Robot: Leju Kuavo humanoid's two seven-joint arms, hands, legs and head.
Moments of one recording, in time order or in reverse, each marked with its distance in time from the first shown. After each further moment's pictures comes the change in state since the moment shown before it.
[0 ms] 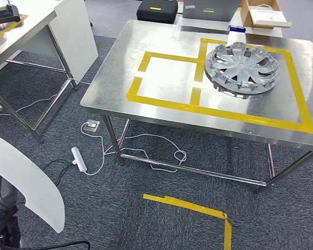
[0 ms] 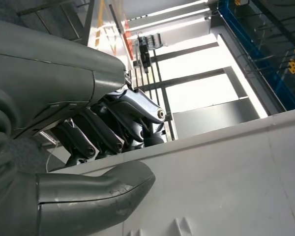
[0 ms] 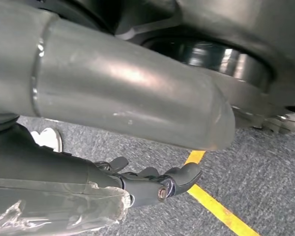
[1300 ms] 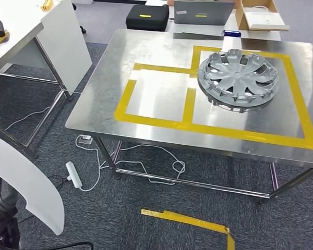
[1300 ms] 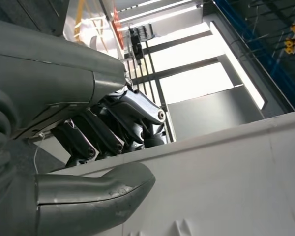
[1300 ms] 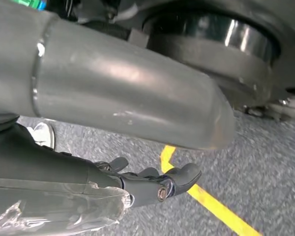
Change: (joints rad) left arm -0.002 0.000 0.003 0.003 0.000 0.006 -0.001; right arm 0.004 0.002 0.000 0.007 0.004 0.000 0.002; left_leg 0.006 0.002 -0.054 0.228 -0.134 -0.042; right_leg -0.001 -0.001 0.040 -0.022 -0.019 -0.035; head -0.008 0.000
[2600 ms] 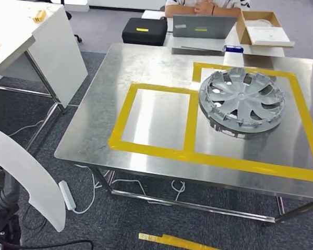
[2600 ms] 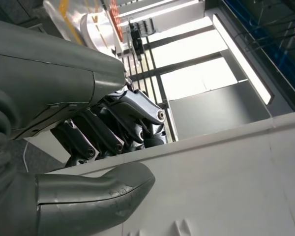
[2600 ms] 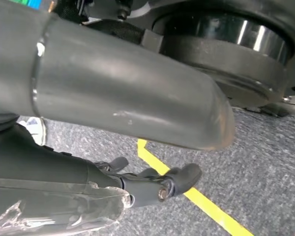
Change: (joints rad) left arm -0.025 0.004 0.000 0.023 -0.001 -0.003 0.030; right arm 0.038 0.003 -0.039 -0.018 0.069 0.000 0.039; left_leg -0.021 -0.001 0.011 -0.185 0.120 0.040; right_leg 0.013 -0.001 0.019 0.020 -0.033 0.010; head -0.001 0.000
